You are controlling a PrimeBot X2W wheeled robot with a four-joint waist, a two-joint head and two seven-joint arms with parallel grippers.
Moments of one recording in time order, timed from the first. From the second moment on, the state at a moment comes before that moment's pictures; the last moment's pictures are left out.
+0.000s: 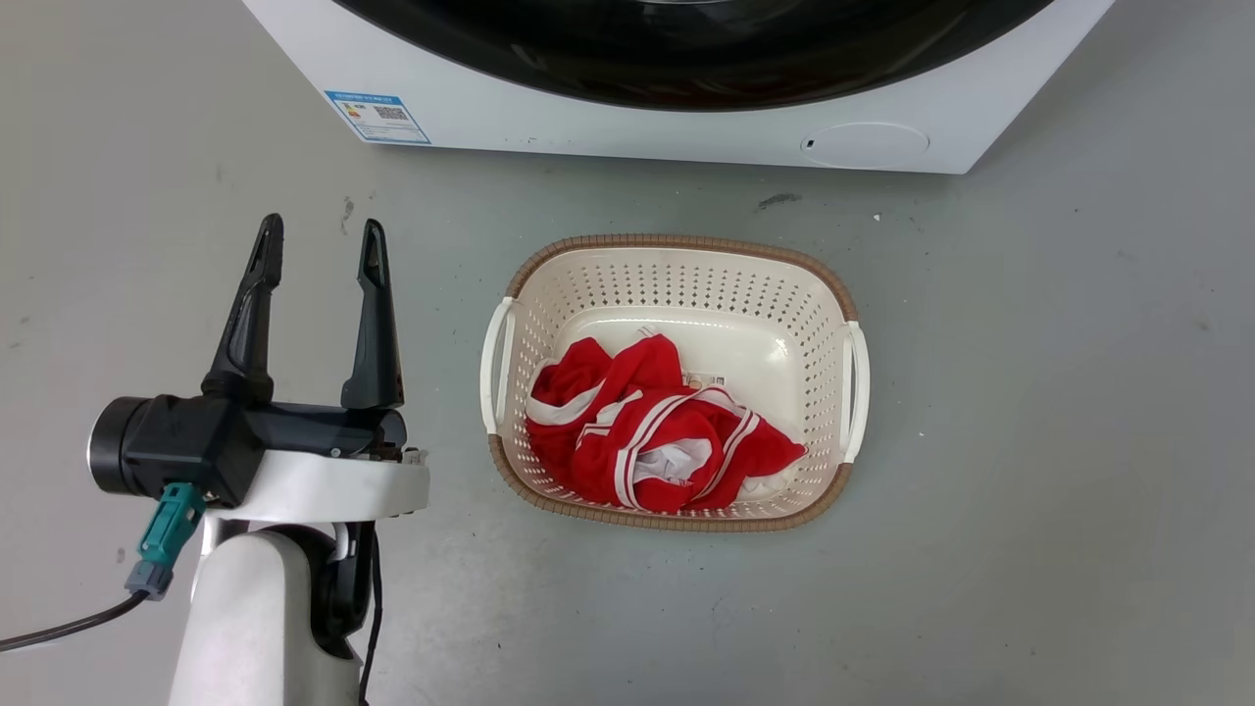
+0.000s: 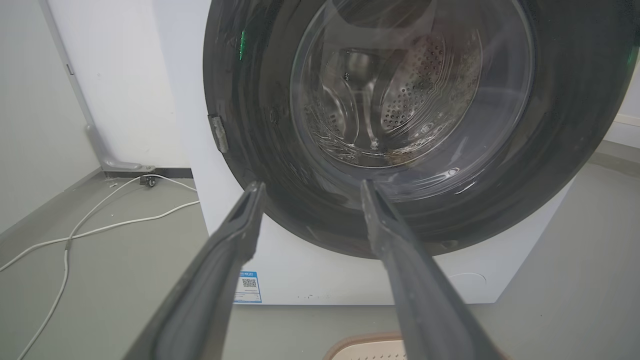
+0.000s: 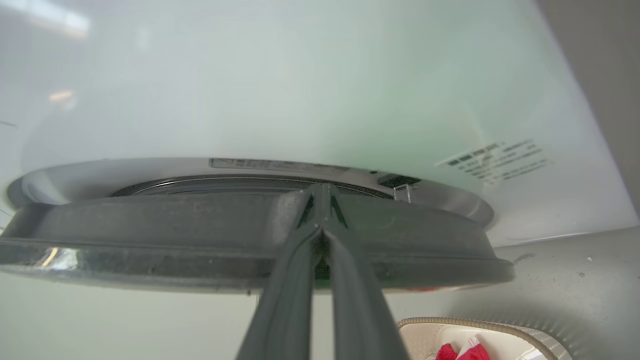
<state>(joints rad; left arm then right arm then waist) -0.29 0.05 0.03 -0.03 -0.10 -0.11 -0.26 -1.60 -0.33 0.56 1.29 1.59 0.13 0.40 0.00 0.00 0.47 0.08</state>
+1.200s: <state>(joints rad) -0.22 0.05 0.00 0.03 -0.11 -0.10 -0.26 -1.35 -0.26 0.50 1.16 1.72 0.13 0.73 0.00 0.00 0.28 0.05</state>
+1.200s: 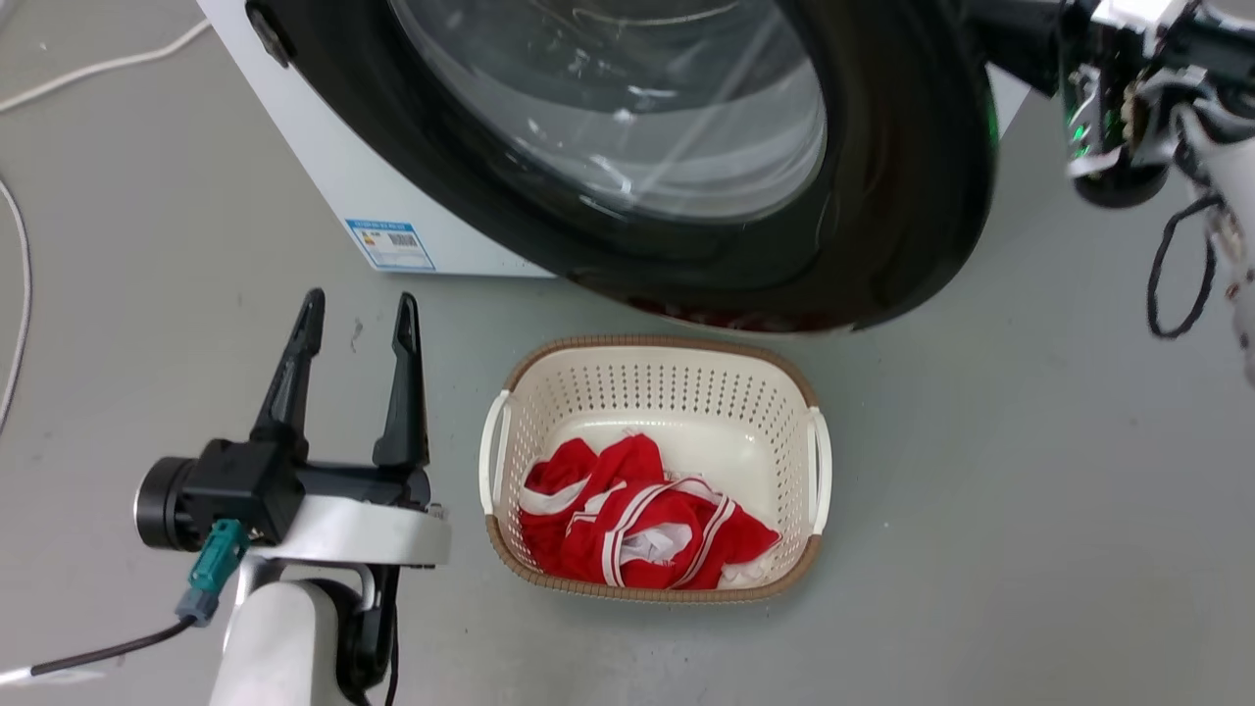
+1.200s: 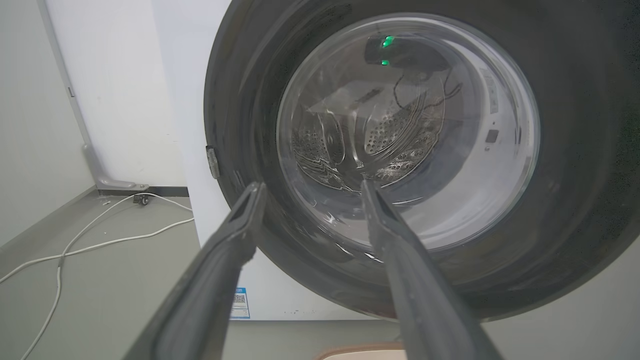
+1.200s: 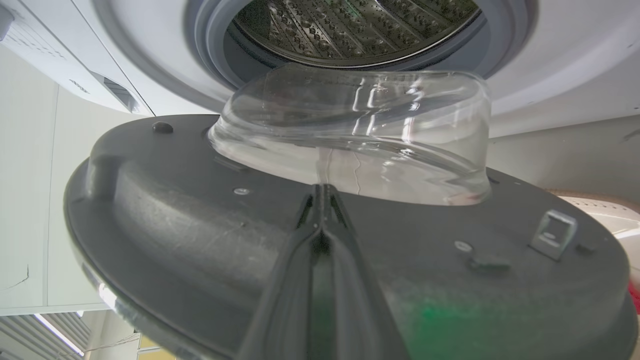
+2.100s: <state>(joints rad) -0.05 0.05 -0.07 0.10 -0.09 -0.10 -0.26 -0.83 -0.14 0.53 0.80 1.80 0.13 0.84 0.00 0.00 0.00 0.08</state>
